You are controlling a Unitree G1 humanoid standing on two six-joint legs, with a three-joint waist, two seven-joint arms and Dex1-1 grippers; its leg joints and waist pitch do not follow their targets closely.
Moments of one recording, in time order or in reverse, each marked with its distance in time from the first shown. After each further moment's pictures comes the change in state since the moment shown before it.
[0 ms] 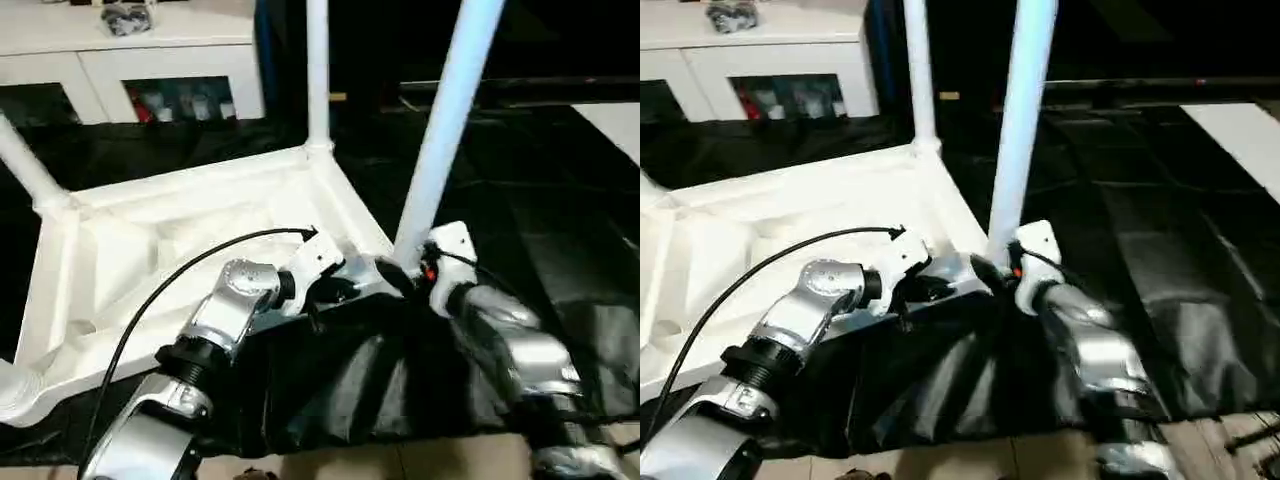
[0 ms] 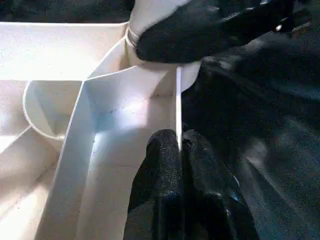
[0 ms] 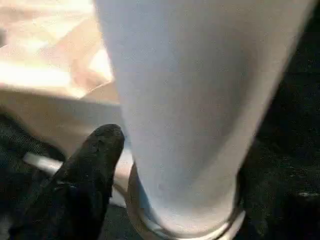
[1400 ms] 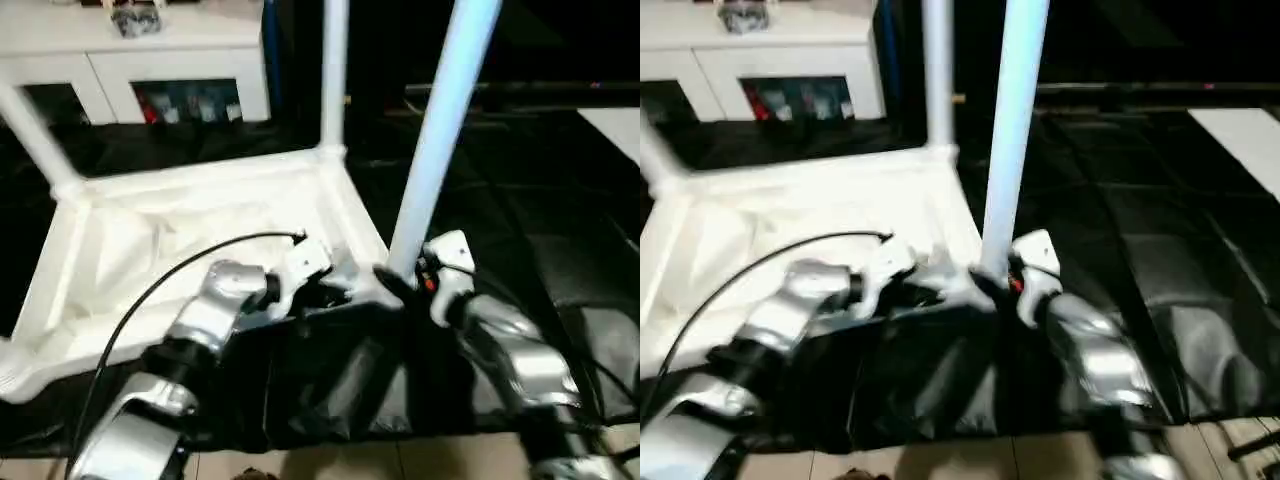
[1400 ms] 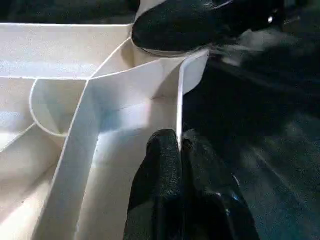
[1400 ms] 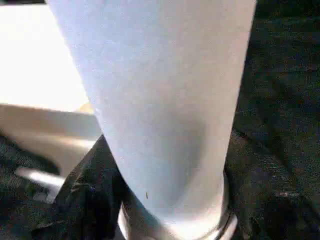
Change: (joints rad) left arm -0.006 -0.001 0.023 0.063 0.004 -0.048 0.067; right arm -0.016 0.137 -0.039 0.075 -0.011 -0.056 -0.212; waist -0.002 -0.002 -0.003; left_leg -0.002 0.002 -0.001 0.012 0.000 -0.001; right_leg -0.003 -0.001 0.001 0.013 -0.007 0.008
